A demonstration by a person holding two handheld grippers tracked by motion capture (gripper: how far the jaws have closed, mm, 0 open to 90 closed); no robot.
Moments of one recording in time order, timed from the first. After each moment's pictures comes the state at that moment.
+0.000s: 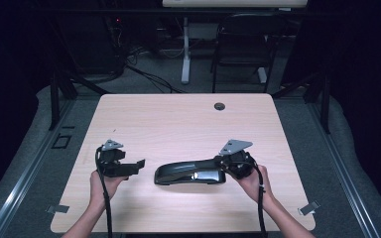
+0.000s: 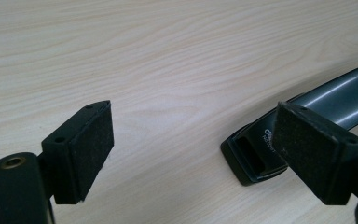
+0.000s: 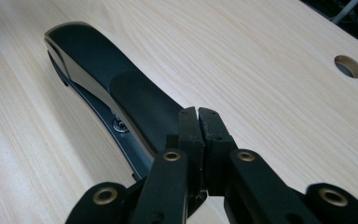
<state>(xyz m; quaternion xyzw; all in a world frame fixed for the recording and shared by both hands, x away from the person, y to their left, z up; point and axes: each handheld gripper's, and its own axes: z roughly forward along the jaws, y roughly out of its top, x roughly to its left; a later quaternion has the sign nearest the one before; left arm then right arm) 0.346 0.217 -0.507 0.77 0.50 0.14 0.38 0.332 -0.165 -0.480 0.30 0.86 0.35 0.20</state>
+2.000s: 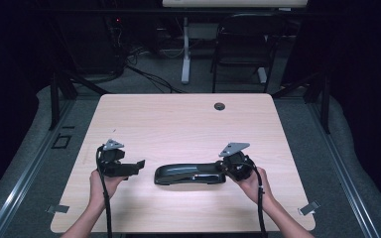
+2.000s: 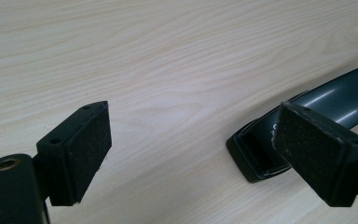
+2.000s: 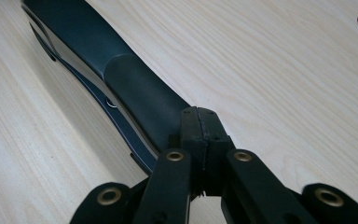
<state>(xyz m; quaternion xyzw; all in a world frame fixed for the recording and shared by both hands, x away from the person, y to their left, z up) 0.348 0.217 -0.508 0.77 0.49 0.14 0.37 0.337 -0.168 -0.499 0.33 0.87 0.32 0.18</state>
